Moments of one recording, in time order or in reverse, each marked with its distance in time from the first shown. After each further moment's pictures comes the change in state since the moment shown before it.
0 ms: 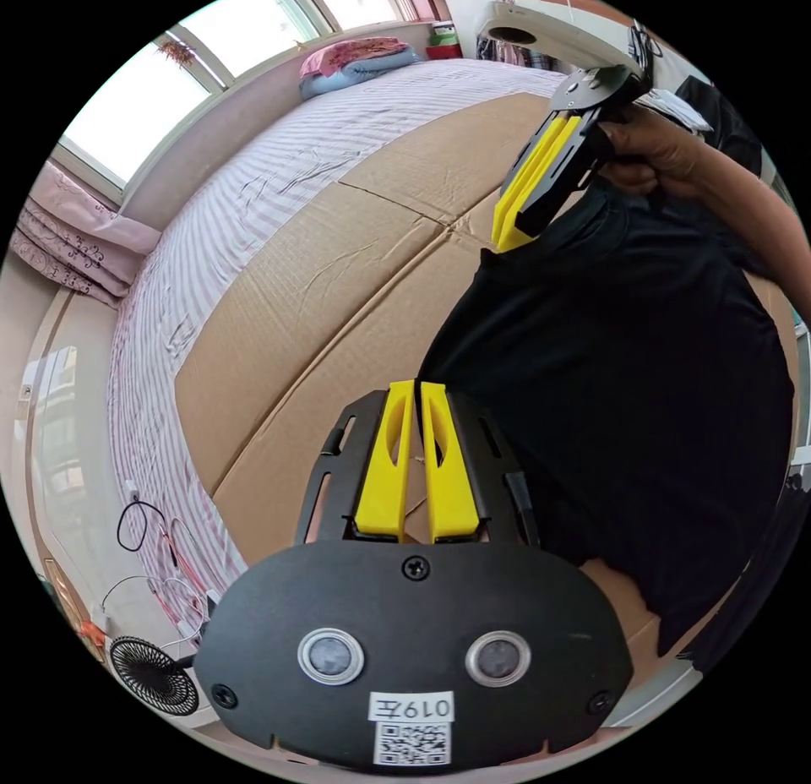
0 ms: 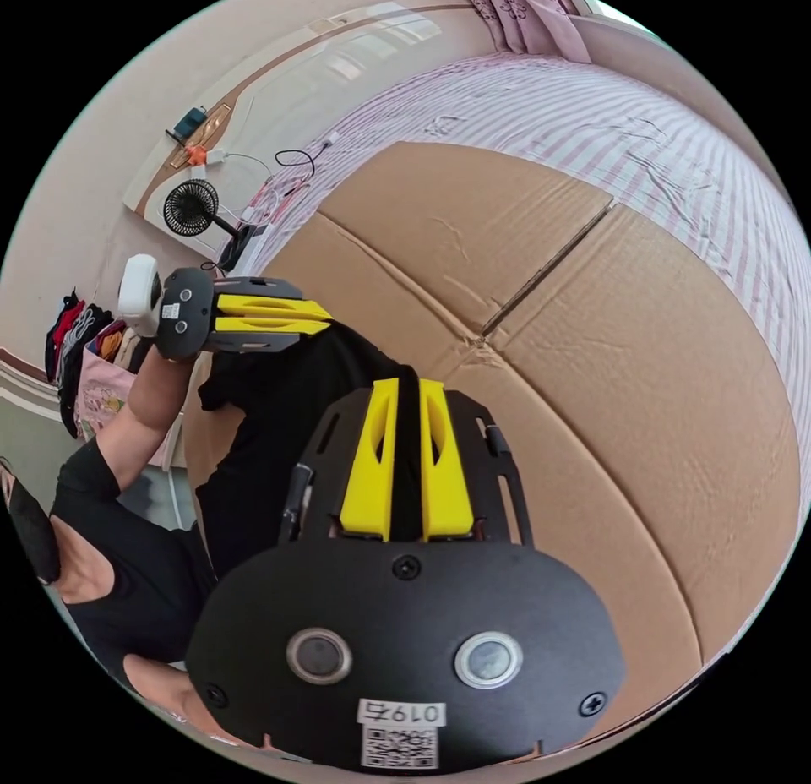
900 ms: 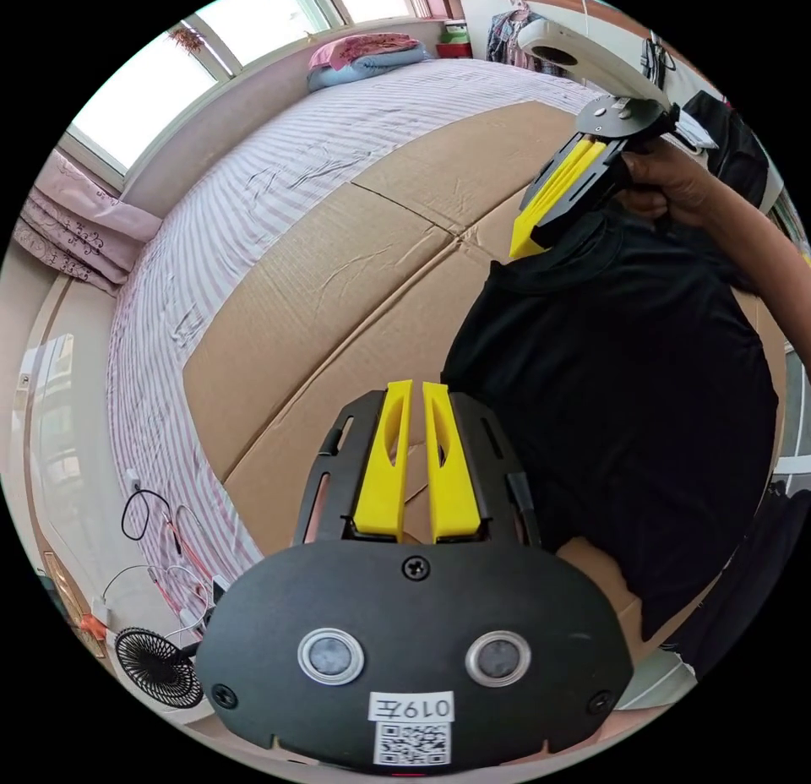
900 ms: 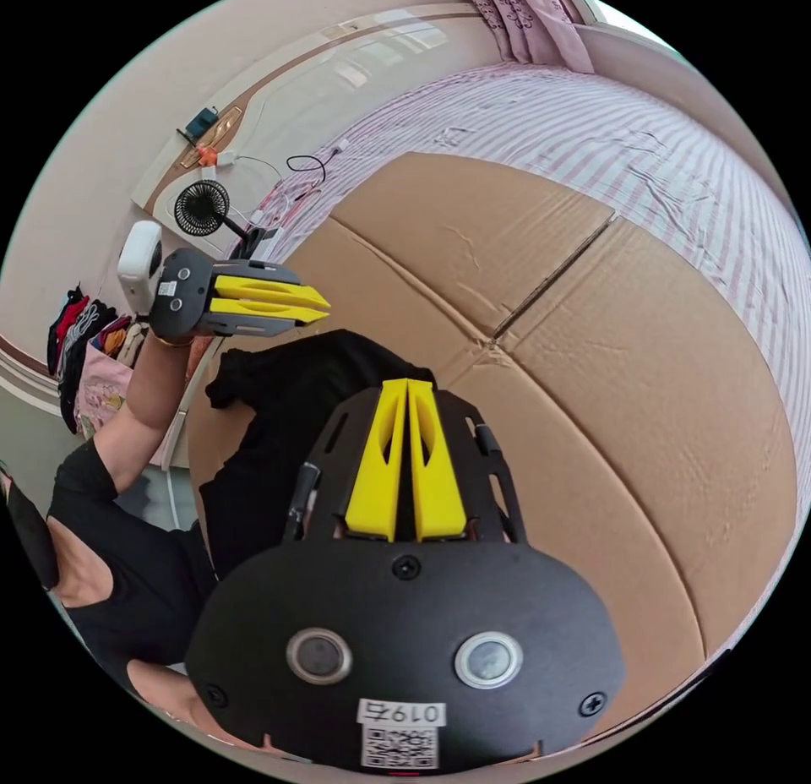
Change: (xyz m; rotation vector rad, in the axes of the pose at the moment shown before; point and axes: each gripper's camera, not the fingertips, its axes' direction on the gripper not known) left arm 0.021 -0.048 -0.040 -0.028 0.034 -0.029; right arm -0.003 0.047 -0.039 0.028 0.015 -0.017
